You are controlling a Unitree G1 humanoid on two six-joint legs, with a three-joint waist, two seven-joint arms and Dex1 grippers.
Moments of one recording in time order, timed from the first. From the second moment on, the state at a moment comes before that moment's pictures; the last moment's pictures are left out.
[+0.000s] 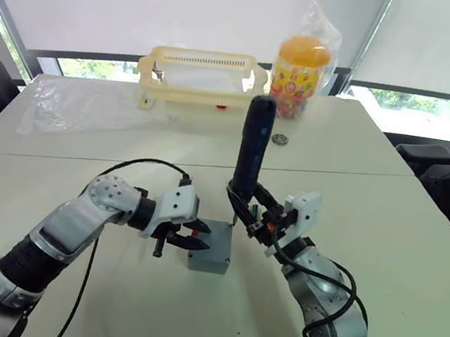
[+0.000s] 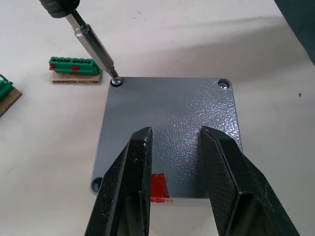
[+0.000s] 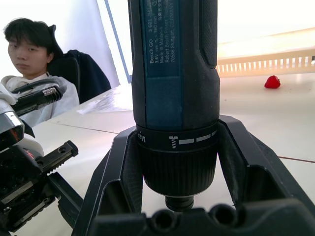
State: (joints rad) left arm -0.52 0.71 -0.32 -0.24 -0.27 0.50 -1.16; right arm -0.17 -0.18 0.16 -0.44 0.31 0.32 0.37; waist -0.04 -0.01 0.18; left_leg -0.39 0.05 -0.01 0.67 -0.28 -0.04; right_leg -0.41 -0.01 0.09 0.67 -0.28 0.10
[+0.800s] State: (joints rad) left arm -0.52 0.70 -0.32 -0.23 -0.27 0.50 -1.16; right arm -0.18 -0.17 0.16 -0.46 0.31 0.32 0.34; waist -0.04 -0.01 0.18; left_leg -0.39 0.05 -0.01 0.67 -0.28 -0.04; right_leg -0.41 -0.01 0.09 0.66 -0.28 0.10
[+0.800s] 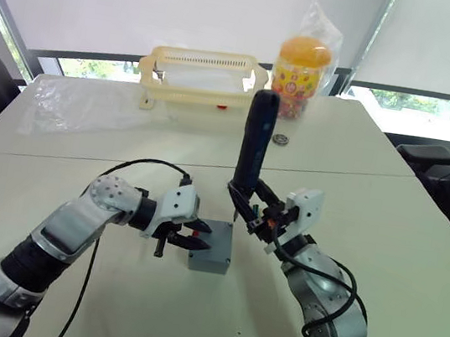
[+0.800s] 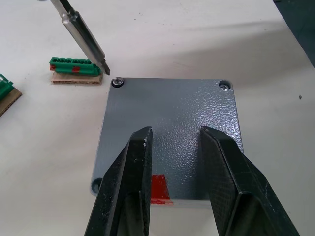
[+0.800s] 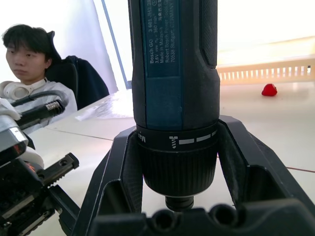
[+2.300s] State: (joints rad) left arm -0.54 0.68 -0.33 -0.22 -0.27 0.53 -1.15; right arm -0.14 -0.17 0.21 -0.39 0.21 0.15 0.38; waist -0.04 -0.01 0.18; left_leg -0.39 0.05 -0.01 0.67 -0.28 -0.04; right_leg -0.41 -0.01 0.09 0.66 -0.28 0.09
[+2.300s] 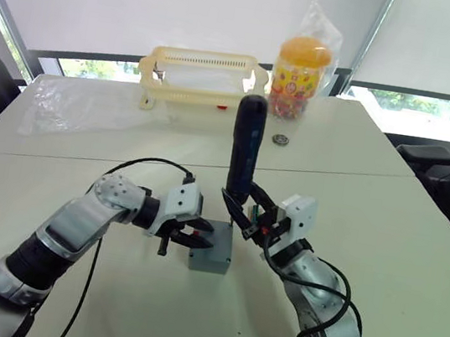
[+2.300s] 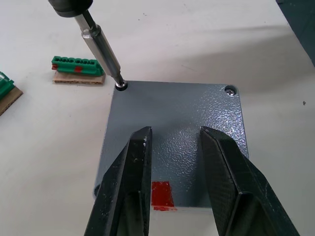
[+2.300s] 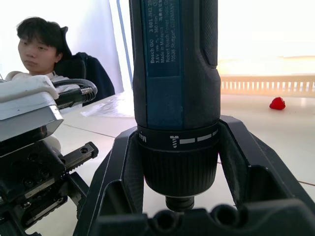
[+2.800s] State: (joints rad) left arm -0.49 0.66 -0.33 -0.16 -0.25 0.40 -1.15; right arm -0.11 -0.14 0.21 -0.38 0.23 0.14 0.38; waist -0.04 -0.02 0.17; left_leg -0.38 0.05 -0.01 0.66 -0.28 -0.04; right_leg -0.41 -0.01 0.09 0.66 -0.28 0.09
